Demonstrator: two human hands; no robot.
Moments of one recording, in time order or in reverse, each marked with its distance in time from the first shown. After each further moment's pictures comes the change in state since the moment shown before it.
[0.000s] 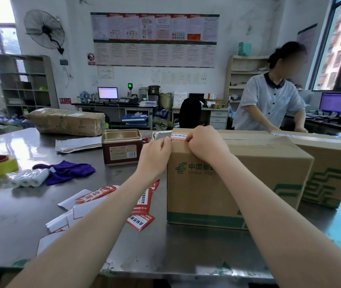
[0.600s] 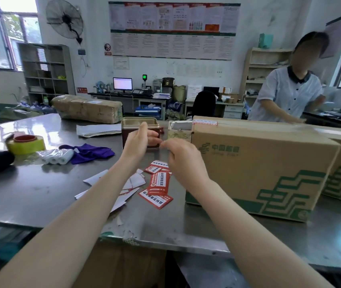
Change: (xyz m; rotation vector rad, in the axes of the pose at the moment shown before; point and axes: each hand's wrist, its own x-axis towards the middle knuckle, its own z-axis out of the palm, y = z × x) left_hand -0.029 -0.041 -0.064 -0.452 0.087 -0.406; right_hand -0.077 -0.074 0.058 0.231 0.160 -0.350
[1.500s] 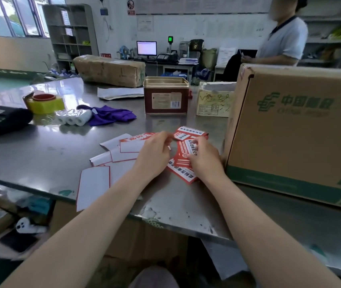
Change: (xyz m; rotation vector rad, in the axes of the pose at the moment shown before) left_hand -0.004 -0.141 -0.018 0.762 -0.005 0.257; right_hand -0.010 0.056 0.149 0.136 -0.273 0.564
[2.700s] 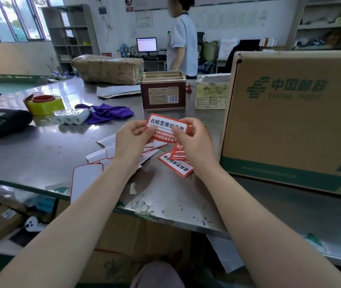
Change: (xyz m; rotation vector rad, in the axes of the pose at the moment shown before) left_hand -0.007 0.011 -0.027 -0.717 0.188 -0.446; right_hand -0.017 -0.015 -0.018 0.779 -0.021 -0.077
